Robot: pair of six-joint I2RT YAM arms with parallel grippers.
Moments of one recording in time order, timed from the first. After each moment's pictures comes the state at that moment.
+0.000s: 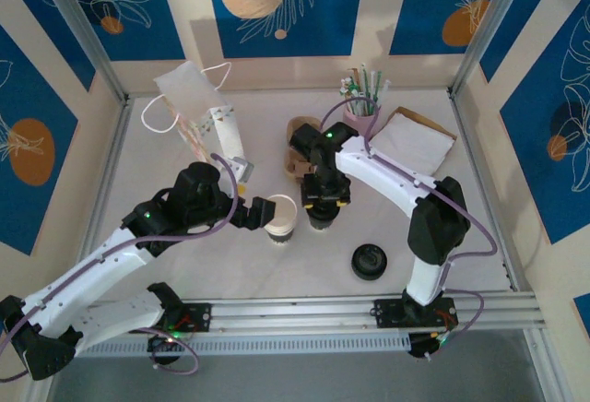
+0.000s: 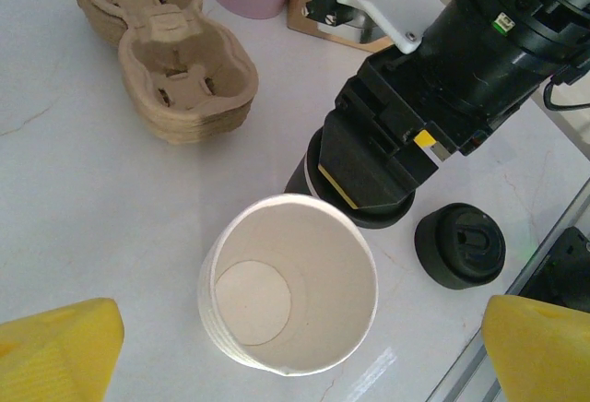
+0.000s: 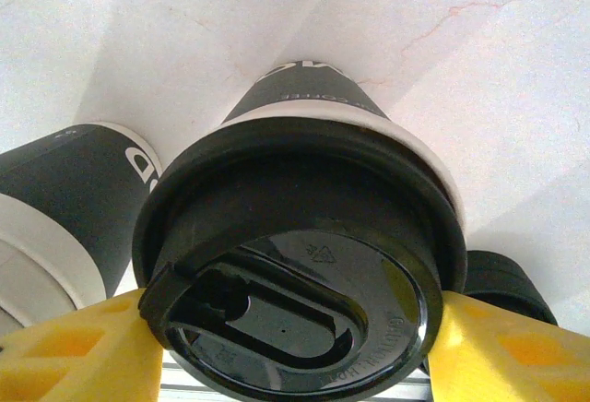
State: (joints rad) left arm -0.77 0.93 0.94 -0.59 0.11 -0.34; right arm 0.73 1.79 1.58 -1.37 -0.02 0.67
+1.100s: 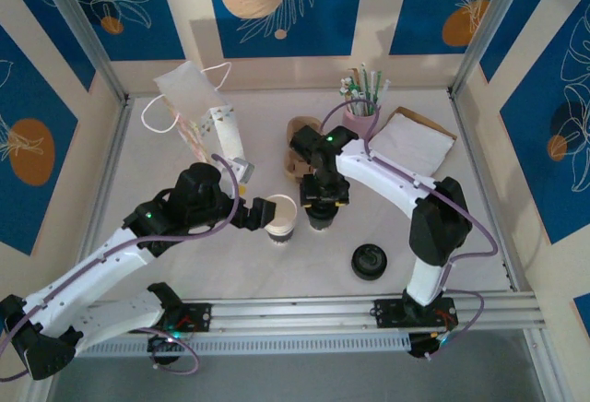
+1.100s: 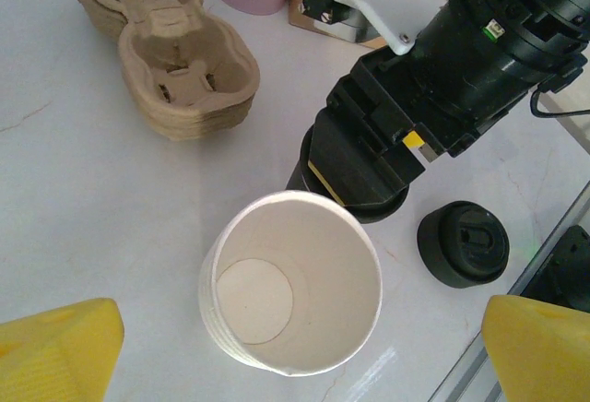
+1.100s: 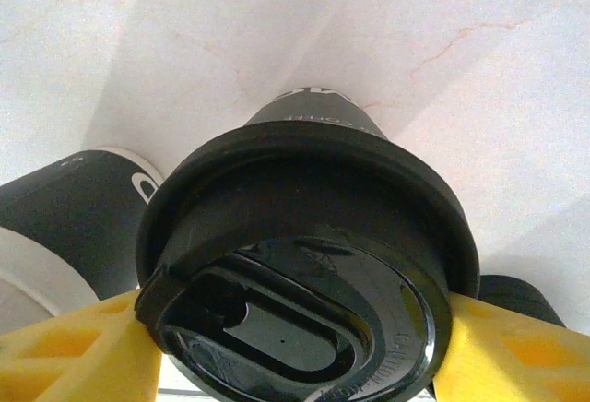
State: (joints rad) left arm -0.77 0.93 0.93 -0.59 0.11 -0.34; right arm 0.73 1.78 1.52 -1.29 -0.02 0.69
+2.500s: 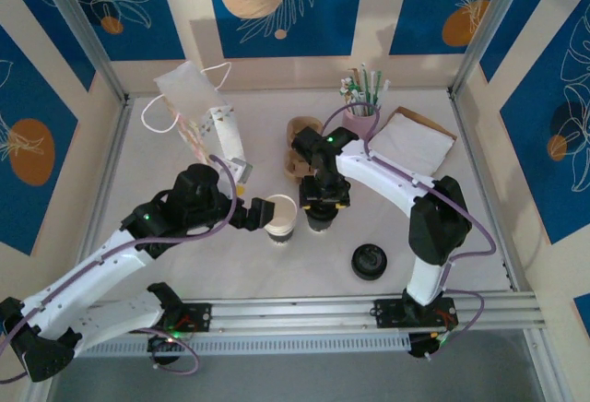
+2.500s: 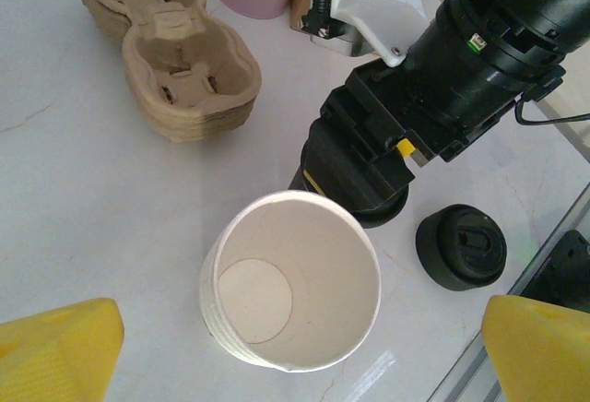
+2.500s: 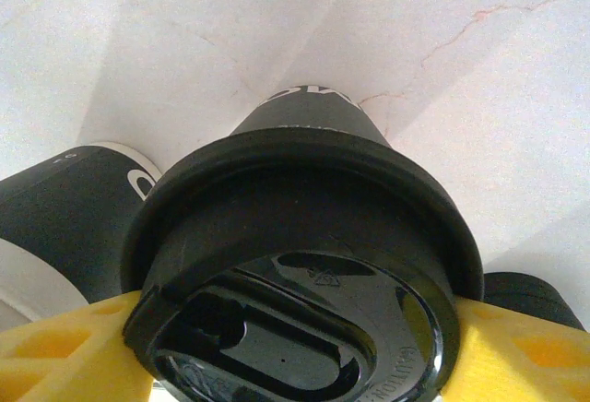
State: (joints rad) left arm -0.77 0.92 0.93 -0.59 0.11 -0.35; right arm 0.72 1.79 1.52 -1.29 -0.04 0.69
